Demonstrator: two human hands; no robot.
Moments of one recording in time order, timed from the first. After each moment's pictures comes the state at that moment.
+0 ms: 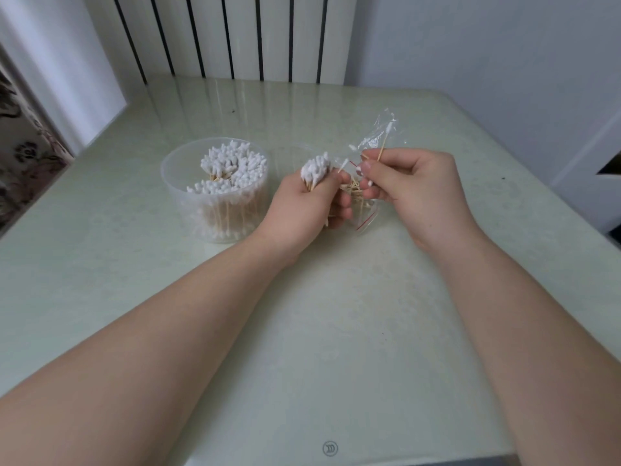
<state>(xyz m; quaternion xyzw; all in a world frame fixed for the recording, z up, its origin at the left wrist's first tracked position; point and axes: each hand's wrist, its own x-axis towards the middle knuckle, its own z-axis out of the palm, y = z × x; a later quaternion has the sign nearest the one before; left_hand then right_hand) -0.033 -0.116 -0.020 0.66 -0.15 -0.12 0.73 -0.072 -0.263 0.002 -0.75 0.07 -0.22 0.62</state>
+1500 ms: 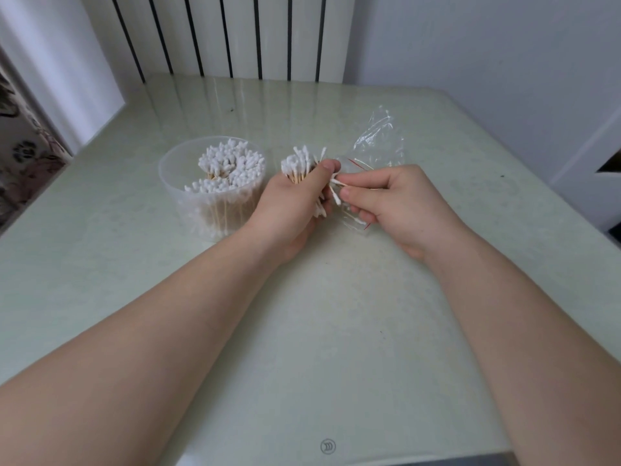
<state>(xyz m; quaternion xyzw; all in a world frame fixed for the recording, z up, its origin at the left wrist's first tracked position) -0.027 -0.114 -0.019 0.57 -0.07 -0.15 0.80 -0.074 -0.253 -0.006 -0.77 0.07 -0.08 0.63</state>
